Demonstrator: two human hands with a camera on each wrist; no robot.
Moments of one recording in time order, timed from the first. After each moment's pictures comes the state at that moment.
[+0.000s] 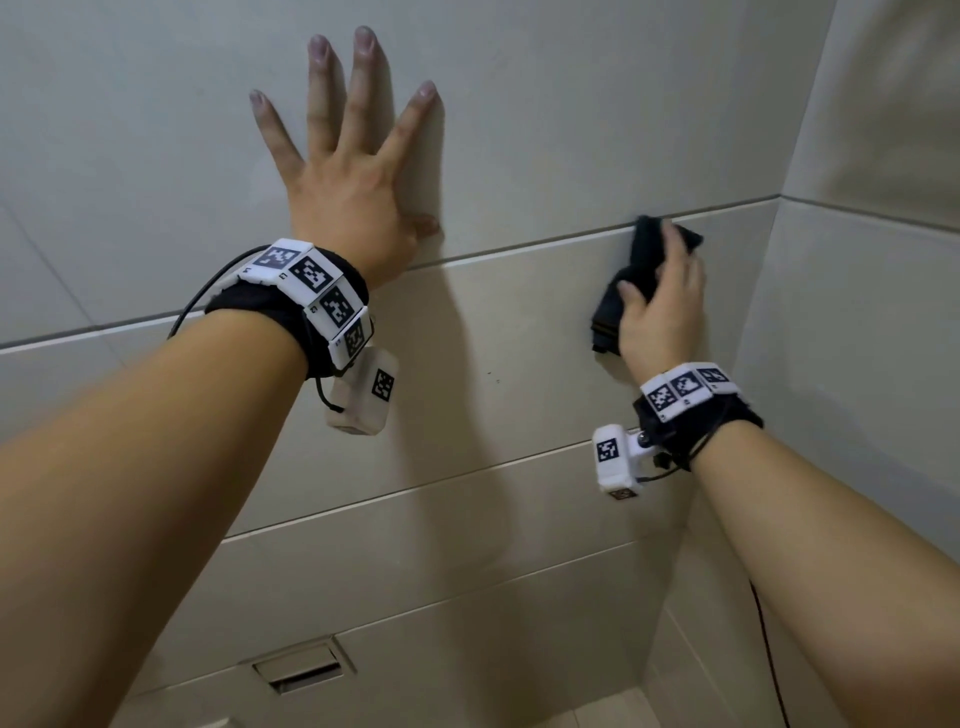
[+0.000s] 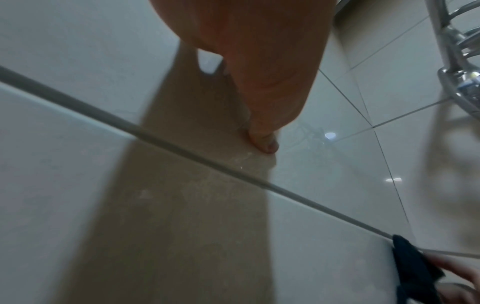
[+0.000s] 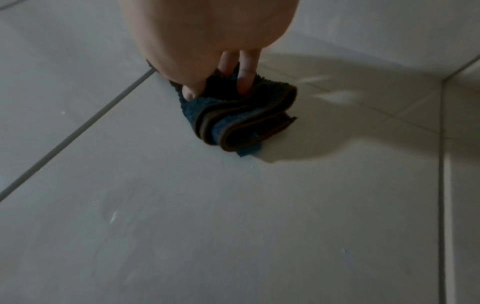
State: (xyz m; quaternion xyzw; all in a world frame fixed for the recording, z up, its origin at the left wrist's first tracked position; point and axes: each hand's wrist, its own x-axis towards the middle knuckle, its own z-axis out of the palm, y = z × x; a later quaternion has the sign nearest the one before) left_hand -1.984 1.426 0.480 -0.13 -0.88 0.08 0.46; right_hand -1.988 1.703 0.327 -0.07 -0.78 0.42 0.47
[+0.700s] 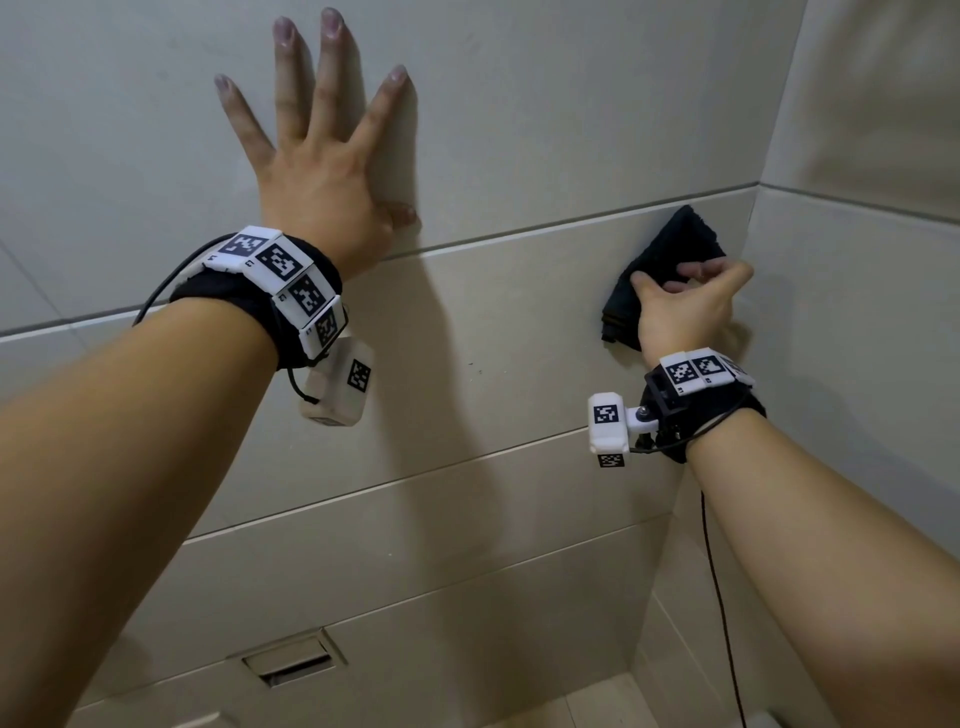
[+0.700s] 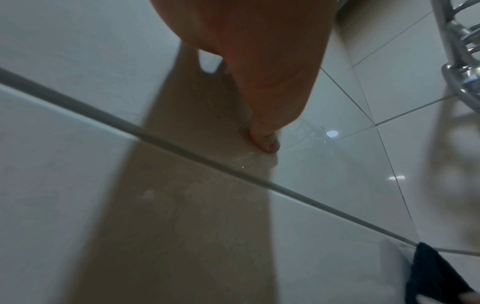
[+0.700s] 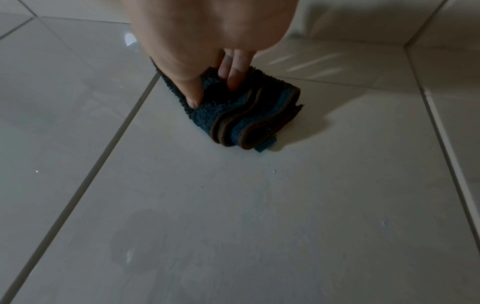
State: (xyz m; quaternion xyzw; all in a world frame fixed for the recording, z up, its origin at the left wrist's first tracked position) left_hand -1.983 1.428 0.479 -0.13 -0.88 0.08 0.46; right_hand -1.980 1.728 0.324 -0.18 -0.63 0.58 0.48
